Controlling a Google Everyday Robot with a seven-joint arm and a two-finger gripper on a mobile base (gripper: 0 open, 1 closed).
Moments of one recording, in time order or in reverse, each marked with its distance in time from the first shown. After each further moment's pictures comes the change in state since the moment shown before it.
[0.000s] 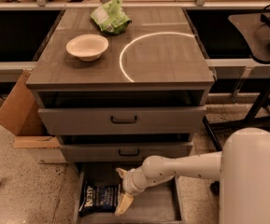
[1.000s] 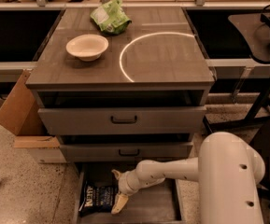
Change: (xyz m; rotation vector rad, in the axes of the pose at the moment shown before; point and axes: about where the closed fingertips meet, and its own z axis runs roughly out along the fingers) arm 0.031 -0.025 0.065 0.015 -0.007 -0.043
